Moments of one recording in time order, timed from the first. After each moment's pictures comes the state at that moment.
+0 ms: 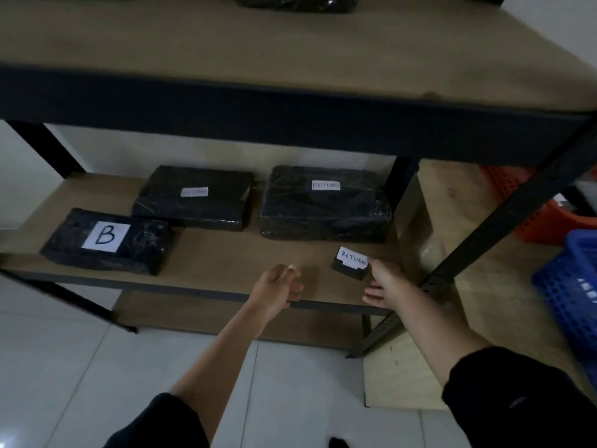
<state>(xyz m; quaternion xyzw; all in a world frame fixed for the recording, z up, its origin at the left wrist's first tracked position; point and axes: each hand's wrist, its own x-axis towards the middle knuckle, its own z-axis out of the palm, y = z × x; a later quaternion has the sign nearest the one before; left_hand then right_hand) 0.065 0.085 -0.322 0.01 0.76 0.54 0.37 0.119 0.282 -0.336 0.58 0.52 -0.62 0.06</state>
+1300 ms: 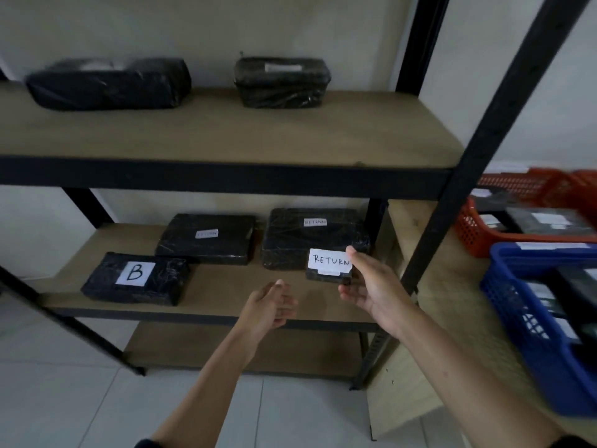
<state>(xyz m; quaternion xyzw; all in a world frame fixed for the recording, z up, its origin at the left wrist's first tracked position) 0.117 0.050 -0.237 0.02 0.74 0.60 0.32 0.195 0.220 -0.204 0.31 0.56 -0.76 -0.08</state>
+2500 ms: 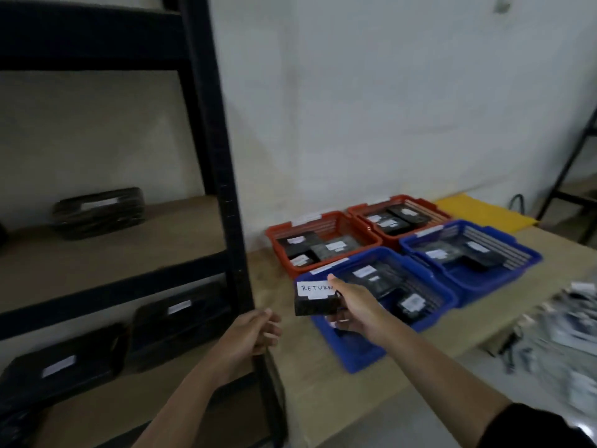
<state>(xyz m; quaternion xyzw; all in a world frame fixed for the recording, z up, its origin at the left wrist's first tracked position) 0.261 0.185 -0.097 0.29 0.72 0.48 0.42 0.414 0.336 -0.082 0.45 0.55 -0.68 -0.17</state>
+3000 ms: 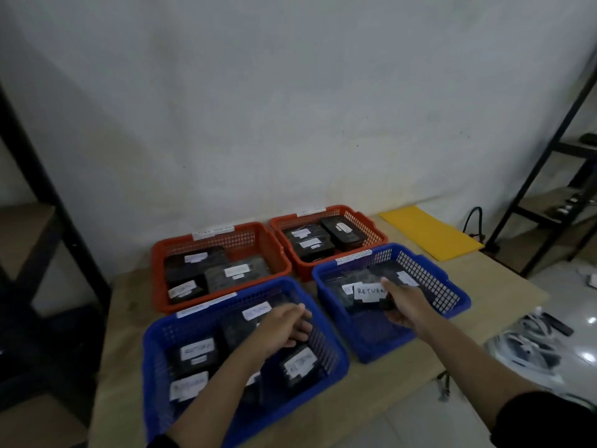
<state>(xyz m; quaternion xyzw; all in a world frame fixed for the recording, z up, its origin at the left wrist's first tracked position) 0.434 0.519 -0.113 0.32 0.68 0.44 0.49 0.623 0.702 -0.115 0.60 0.53 -0.55 -0.24</state>
